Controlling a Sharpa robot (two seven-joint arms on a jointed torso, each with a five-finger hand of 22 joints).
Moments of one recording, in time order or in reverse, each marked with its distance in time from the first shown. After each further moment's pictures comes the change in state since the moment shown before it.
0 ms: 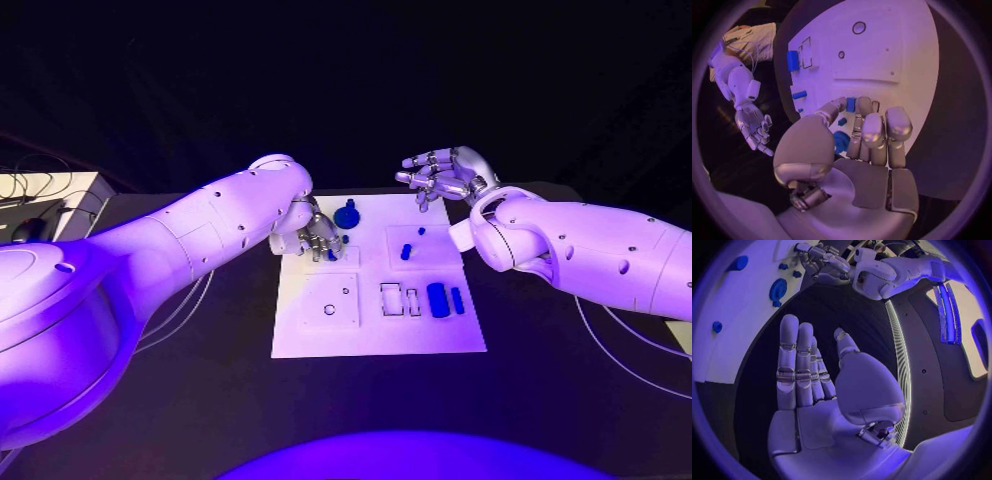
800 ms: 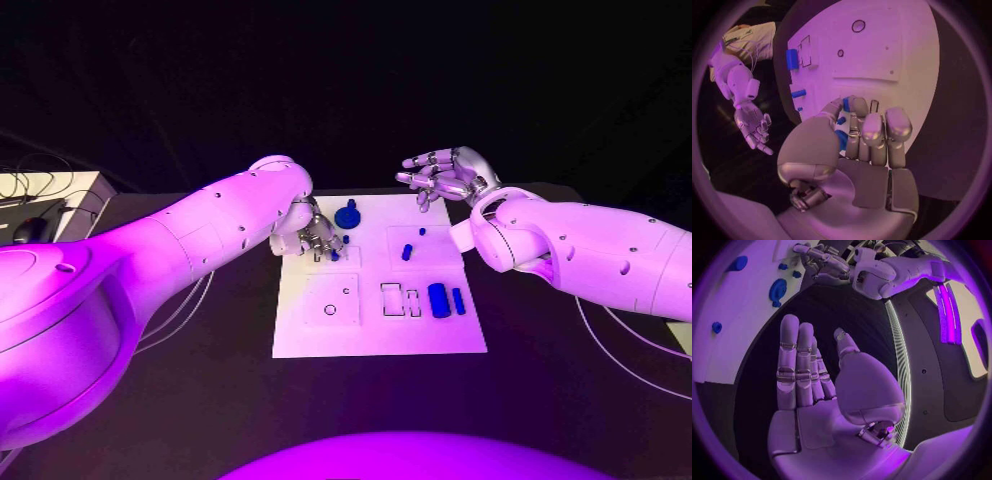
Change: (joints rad) left arm -0.002 -0.003 -0.001 0.002 0.001 -0.017 0.000; left_hand 0.058 0.069 -0.300 0.089 -0.009 0.088 -0.073 -0.009 -0.015 0.047 -0.052 0.001 0.012 0.000 -0.007 0.004 0.002 0.000 0.004 -0.004 0.004 0.003; right arm 0.000 0.000 0.000 0.000 0.000 0.000 0.000; right_hand 0.000 0.000 0.000 0.000 0.000 -0.002 0.002 0.000 0.000 0.000 0.000 0.000 0.000 0.000 0.000 0.000 0.000 0.008 0.000 0.000 0.000 0.001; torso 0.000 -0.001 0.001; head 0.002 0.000
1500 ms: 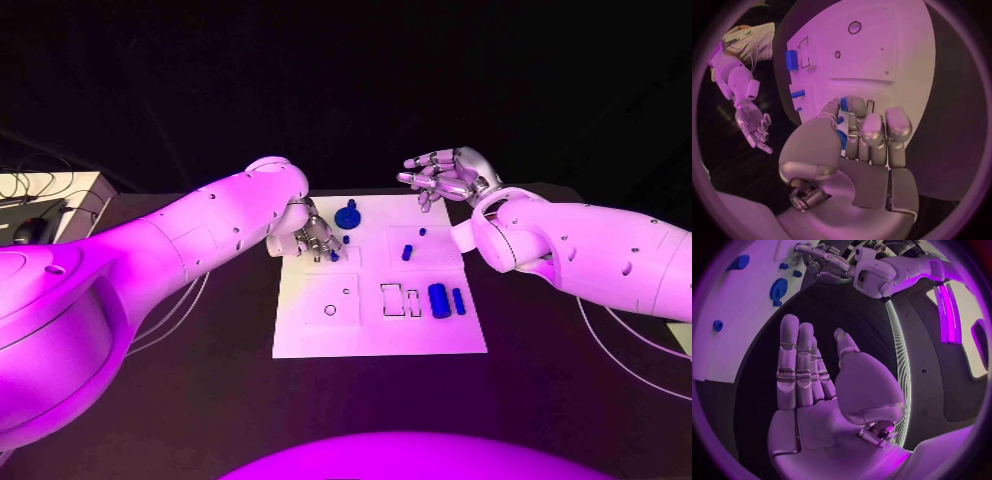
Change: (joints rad) left arm -0.001 -0.024 0.000 0.026 -0.002 -0.004 0.000; left_hand 0.024 0.003 -0.139 0.020 -0.006 0.004 -0.006 -0.004 -0.008 -0.004 -0.004 0.000 0.001 0.000 0.000 0.000 -0.001 0.000 0.000 0.000 0.000 0.000; right arm 0.000 -0.003 0.000 0.000 0.000 0.000 0.000; right_hand 0.000 0.000 0.000 0.000 0.000 0.000 0.000 0.000 0.000 0.000 0.000 0.000 0.000 0.000 0.000 0.000 0.000 -0.001 0.000 0.000 0.000 0.000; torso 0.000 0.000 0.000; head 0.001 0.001
